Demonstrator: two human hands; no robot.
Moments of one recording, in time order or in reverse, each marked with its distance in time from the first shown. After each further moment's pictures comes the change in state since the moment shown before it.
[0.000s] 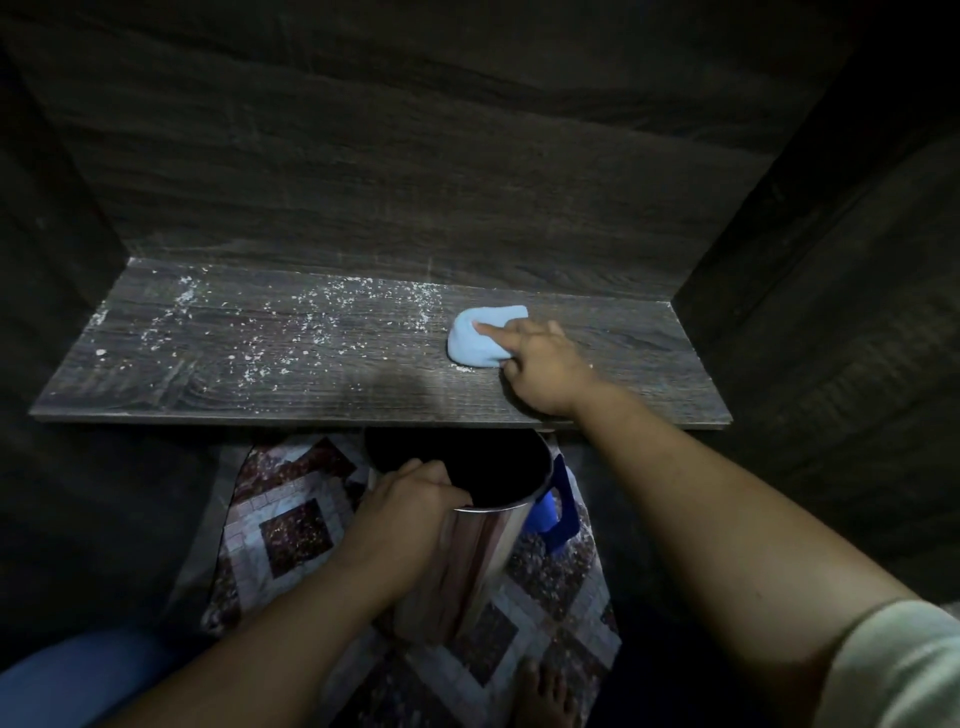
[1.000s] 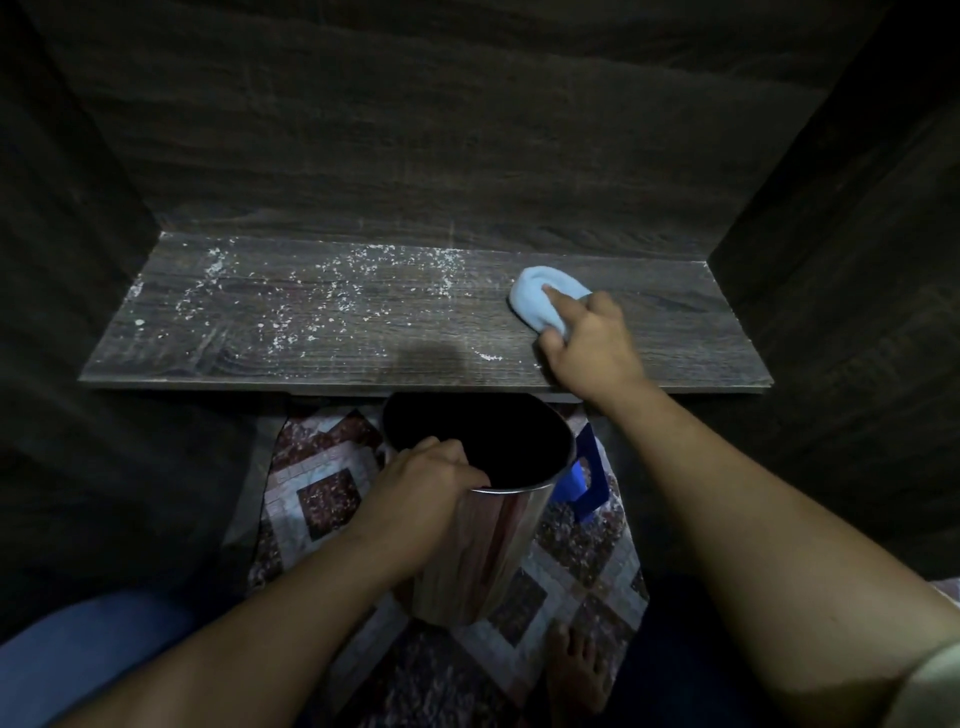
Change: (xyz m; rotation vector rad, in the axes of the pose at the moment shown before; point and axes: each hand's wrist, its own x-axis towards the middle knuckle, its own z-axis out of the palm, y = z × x) left_hand -0.016 -0.005 -0.002 0.048 -0.005 0.044; right_hand -0.038 -0.015 0.002 0.162 0.273 0.282
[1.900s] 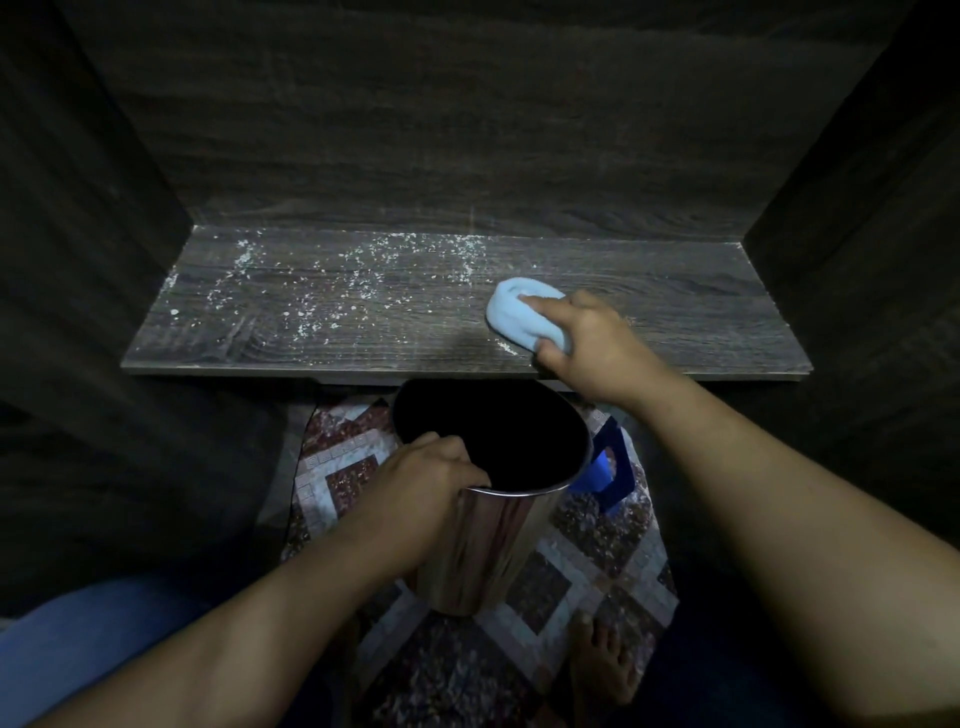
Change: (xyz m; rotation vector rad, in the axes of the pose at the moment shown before) left_hand -0.018 -0.001 -0.012 -0.017 0.000 0.007; right_hand -0.014 -0.018 -0.014 0.058 -0.252 -0.213
